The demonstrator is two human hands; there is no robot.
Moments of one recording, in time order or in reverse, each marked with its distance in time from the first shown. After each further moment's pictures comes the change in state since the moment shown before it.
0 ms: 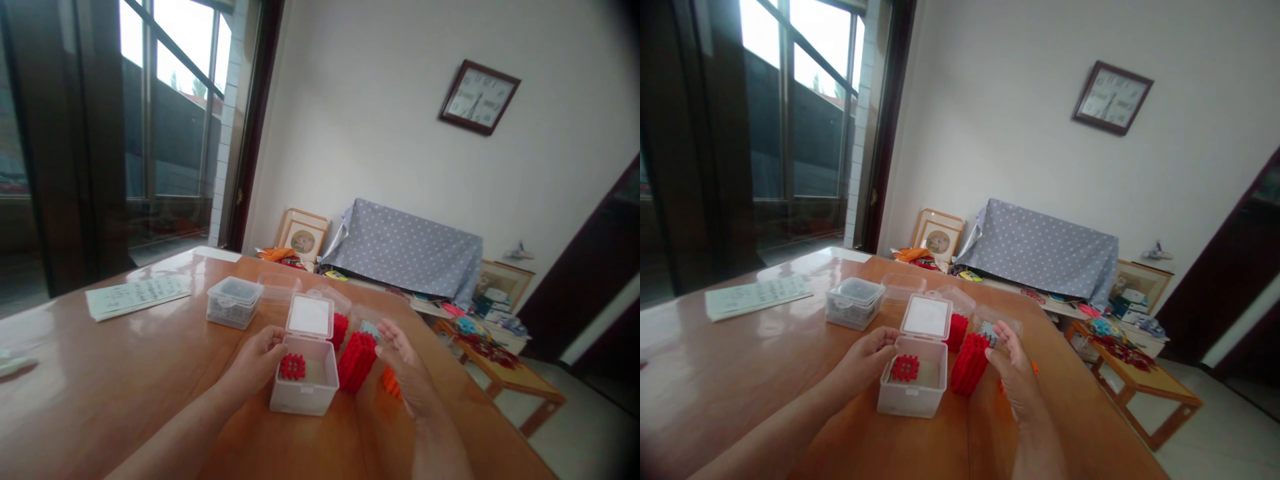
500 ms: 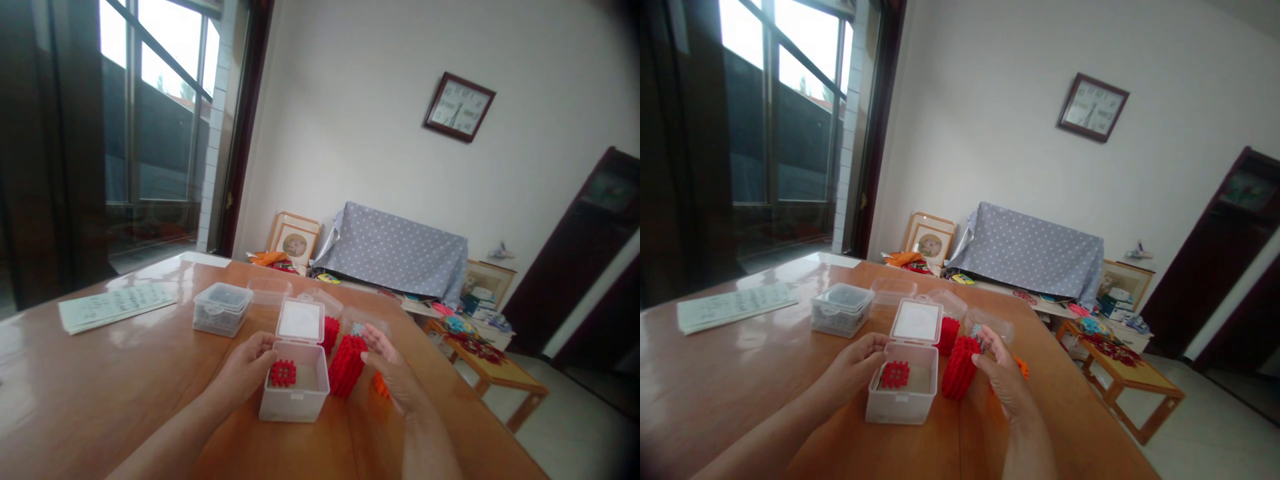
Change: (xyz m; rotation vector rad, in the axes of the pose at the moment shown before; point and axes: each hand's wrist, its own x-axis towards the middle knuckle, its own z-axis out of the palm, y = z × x) left_hand 0.004 -0.003 -0.003 0.017 -0.024 0.024; right_hand 0.005 0.001 0.000 -0.008 -0.095 0.089
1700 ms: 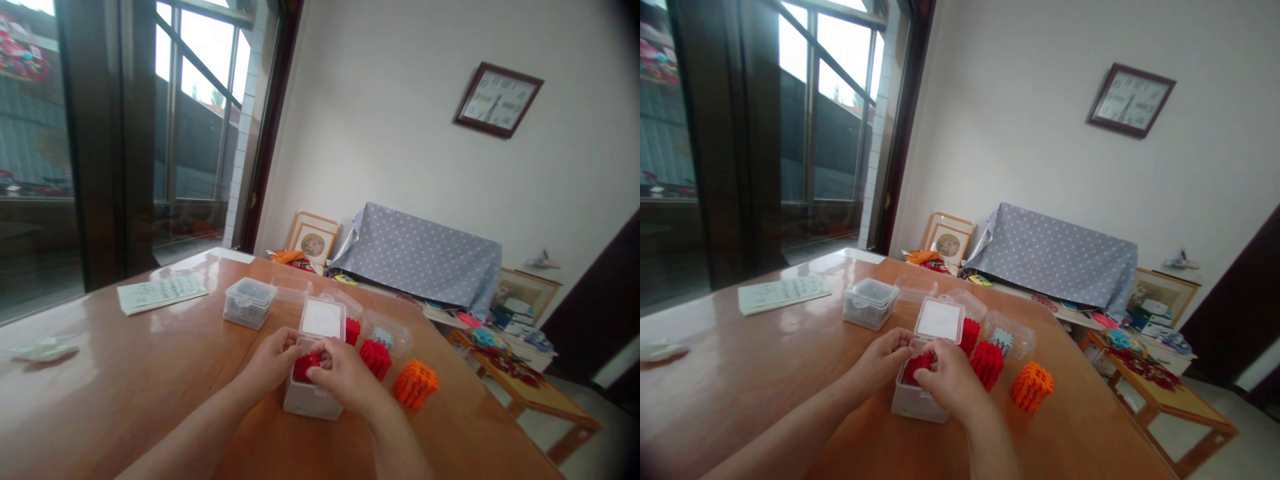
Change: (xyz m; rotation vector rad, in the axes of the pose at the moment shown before) left_hand 0.000 -0.008 0.000 0.082 0.032 0.044; right_hand -0.012 -0.034 0.132 -0.482 -0.379 -0.145
